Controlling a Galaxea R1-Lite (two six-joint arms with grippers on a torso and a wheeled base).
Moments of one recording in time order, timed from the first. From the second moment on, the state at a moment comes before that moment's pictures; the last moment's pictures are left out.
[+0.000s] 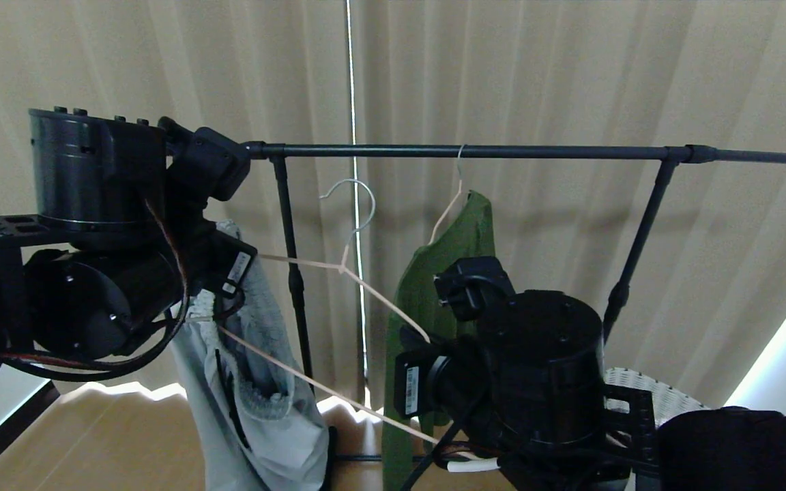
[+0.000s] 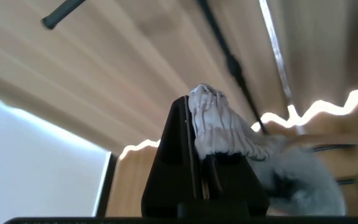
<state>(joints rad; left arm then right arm) -0.56 1.53 -0.98 -0.22 0.65 0.38 1.03 1.84 -0.87 -0.64 -0.56 0.42</state>
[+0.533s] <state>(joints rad) -0.65 1.47 -0.98 -0.21 0.65 0.37 1.03 1.98 -0.95 -0.72 -0.55 0.34</state>
